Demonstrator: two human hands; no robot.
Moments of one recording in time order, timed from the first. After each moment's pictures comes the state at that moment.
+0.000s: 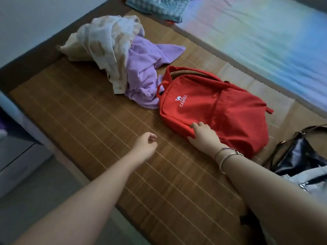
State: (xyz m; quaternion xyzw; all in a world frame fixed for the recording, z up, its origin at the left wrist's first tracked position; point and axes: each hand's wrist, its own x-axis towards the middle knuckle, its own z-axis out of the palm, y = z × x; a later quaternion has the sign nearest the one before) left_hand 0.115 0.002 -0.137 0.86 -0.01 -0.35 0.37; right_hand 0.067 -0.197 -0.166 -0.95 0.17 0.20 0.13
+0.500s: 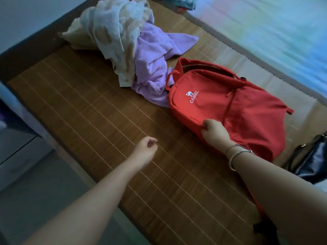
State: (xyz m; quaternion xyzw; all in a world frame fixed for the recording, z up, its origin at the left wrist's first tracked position) left_hand 0.126 0.035 -0.177 0.84 0.05 -0.39 0.38; right_hand 0.099 -0.201 -0.218 -0.92 0.27 0.14 0.23
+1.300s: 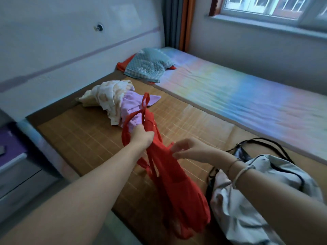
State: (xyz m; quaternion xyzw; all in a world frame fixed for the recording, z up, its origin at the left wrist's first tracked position) left_hand -0.031 -0.054 0.062 0.89 0.00 -0.13 0.44; right_hand -0.125 -0.207 0.054 -0.85 0.04 0.17 0.50
